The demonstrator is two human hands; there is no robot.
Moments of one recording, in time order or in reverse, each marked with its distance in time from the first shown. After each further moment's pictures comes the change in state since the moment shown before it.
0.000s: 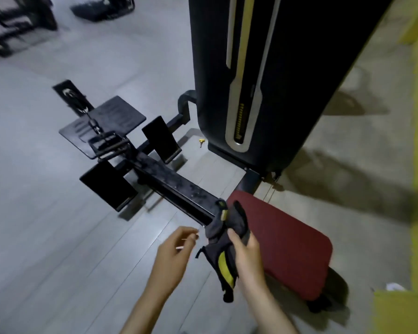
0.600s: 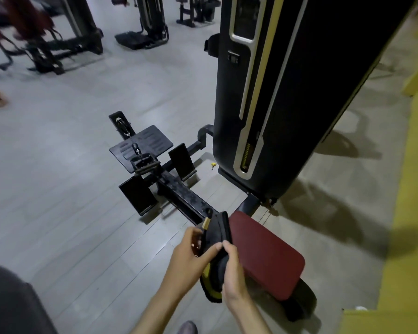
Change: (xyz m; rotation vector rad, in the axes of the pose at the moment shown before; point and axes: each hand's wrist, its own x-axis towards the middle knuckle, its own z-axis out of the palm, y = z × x) left_hand -0.155 0.221 -0.087 -0.028 0.046 -0.003; right_hand -0.235 -0.191 0.014 0.161 -0.318 0.245
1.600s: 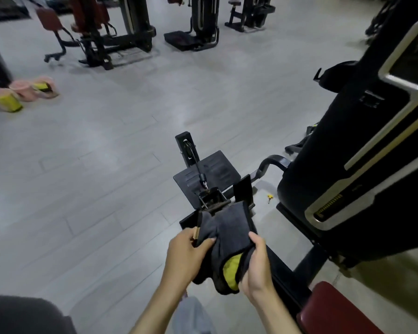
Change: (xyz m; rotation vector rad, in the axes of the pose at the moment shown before) left_hand 0.299 -0.108 -0.407 0.009 0.219 -0.129; right_hand 0.276 -0.027 0.424 0.102 0.015 0.017
